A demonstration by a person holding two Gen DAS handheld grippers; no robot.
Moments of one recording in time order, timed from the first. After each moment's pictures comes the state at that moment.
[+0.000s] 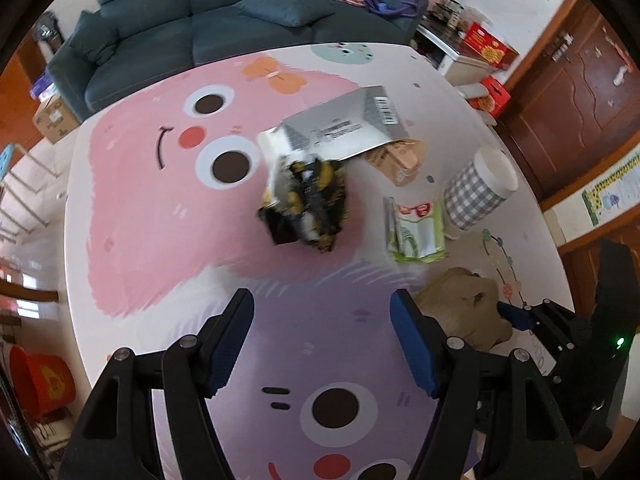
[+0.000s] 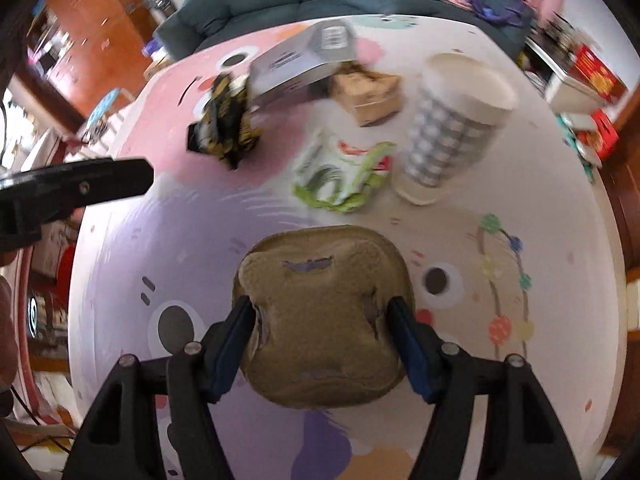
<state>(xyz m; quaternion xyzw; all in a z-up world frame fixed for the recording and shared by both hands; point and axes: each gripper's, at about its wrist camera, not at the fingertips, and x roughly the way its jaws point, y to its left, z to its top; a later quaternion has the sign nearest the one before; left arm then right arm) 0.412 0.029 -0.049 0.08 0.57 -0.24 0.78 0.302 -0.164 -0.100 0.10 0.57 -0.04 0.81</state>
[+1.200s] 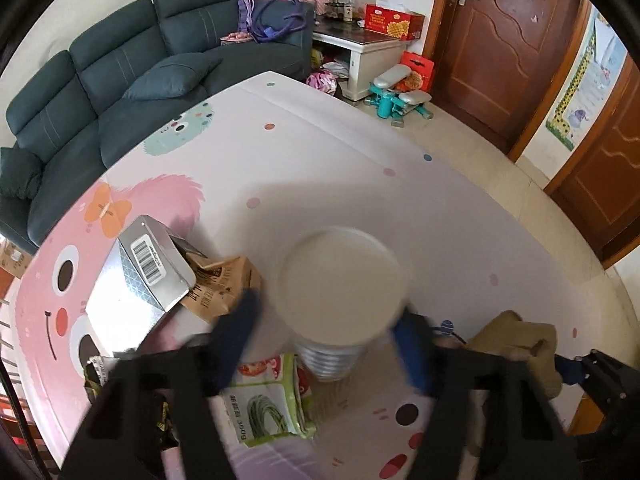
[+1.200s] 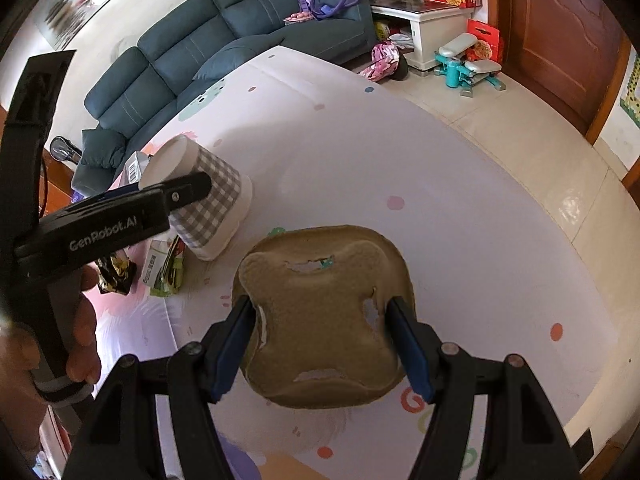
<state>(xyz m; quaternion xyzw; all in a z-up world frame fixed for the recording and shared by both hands) 0.417 -0.160 -0.072 0.19 0.47 -0.36 0.78 0.244 -0.272 -0.098 0.28 0.47 -0.20 0.81</state>
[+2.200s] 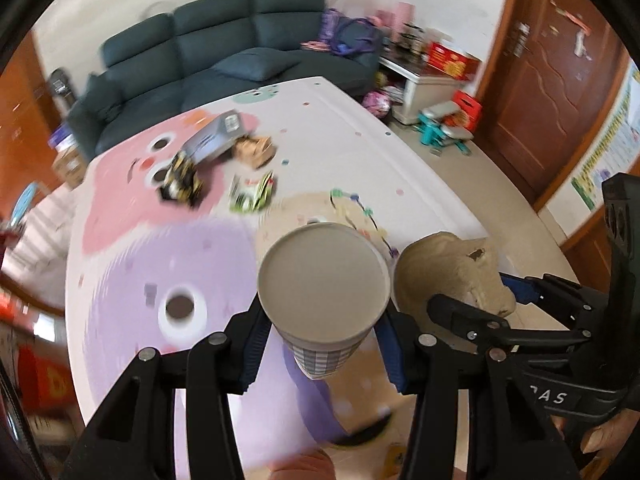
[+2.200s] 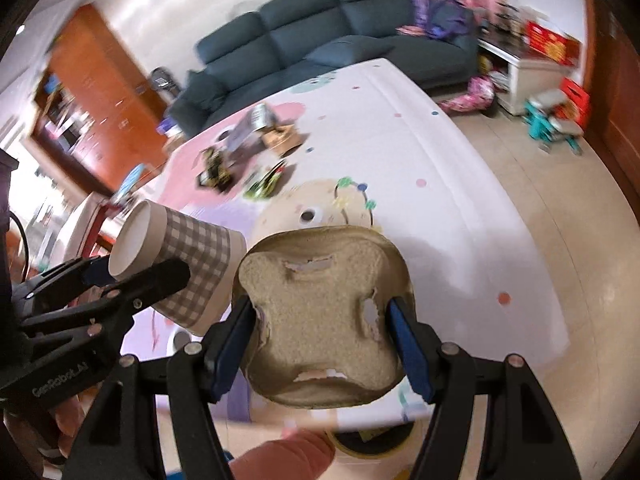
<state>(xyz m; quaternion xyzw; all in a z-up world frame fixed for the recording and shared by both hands) 0.168 -0.078 0.011 0.10 0.47 -0.23 0.85 0.113 -0.249 -0.029 0.17 0.47 0.00 0.87</state>
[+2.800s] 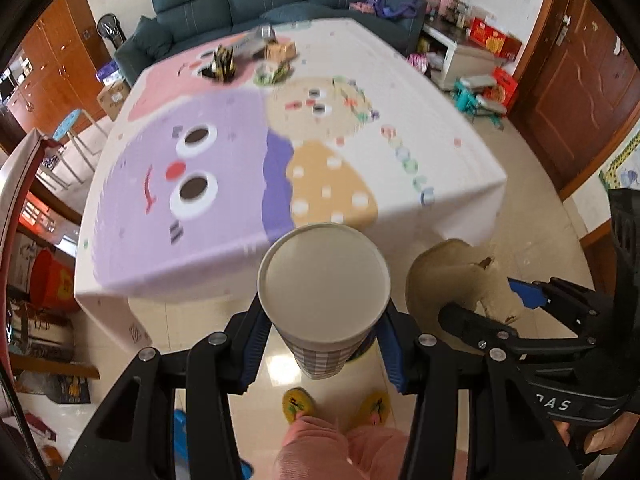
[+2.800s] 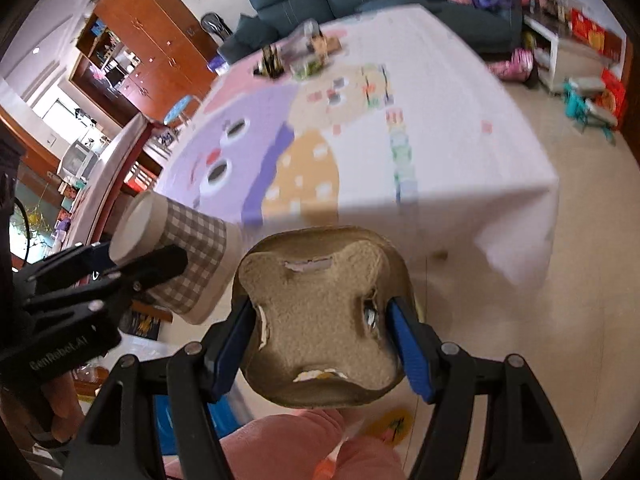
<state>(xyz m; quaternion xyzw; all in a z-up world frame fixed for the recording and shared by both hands) -0.009 -0.065 -0.028 0.09 0.54 -0.14 0.82 -0.036 -0.235 -0.079 0.16 0.55 0.09 0.82</state>
